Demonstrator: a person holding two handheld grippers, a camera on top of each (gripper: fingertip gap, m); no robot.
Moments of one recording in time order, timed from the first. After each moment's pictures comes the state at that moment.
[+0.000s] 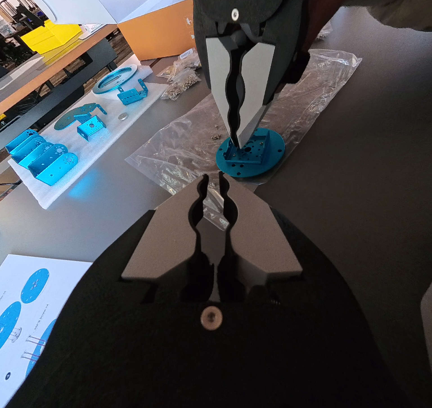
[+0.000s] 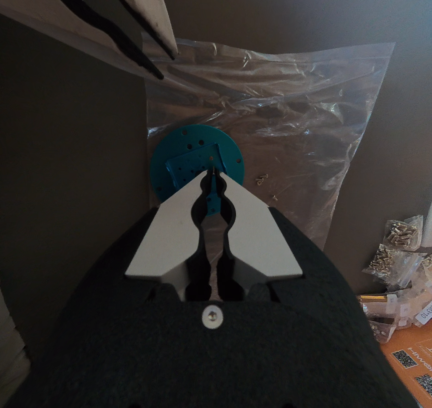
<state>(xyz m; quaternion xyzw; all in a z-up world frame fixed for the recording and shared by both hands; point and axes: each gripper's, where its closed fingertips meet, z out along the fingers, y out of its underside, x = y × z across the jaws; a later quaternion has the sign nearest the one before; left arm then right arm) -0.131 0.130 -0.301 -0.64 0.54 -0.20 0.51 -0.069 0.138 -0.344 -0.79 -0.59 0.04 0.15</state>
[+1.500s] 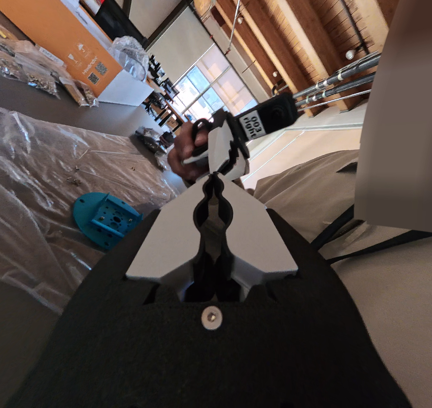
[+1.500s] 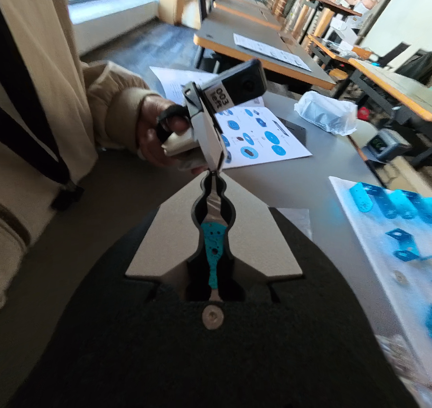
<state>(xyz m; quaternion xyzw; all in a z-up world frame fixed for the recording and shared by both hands) -0.098 0.105 -0.227 -0.59 0.24 -0.74 0.23 -0.105 0.105 -0.232 -0.57 -0.56 0.30 0.51</state>
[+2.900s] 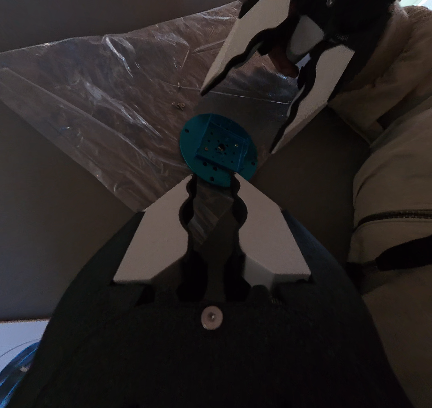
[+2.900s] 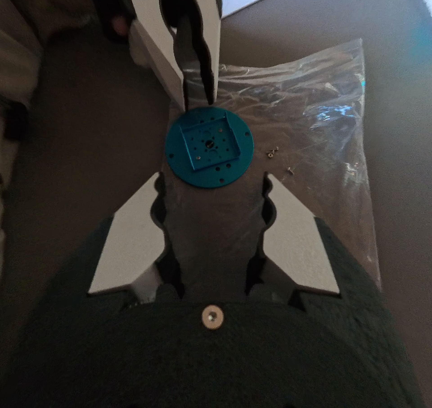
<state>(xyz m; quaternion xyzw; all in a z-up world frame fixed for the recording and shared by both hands) -0.101 0.124 -0.333 -0.77 0.46 -0.39 0.23 -0.045 0.121 -0.340 -0.74 -0.53 0.26 0.31</state>
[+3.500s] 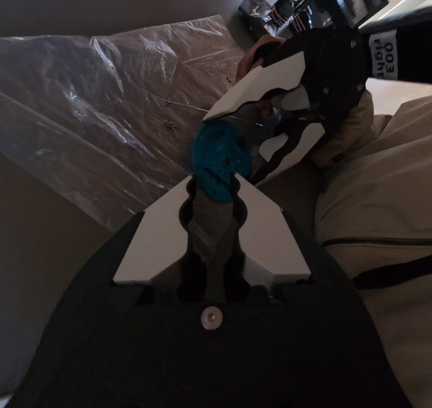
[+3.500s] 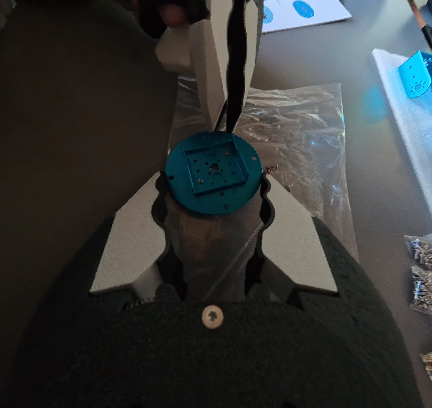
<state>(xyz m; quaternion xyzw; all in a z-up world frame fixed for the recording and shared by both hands) -0.081 0.129 -0.327 -0.77 0.40 -0.47 0.16 -0.058 0.119 -0.340 -0.68 -0.58 0.18 0.40</state>
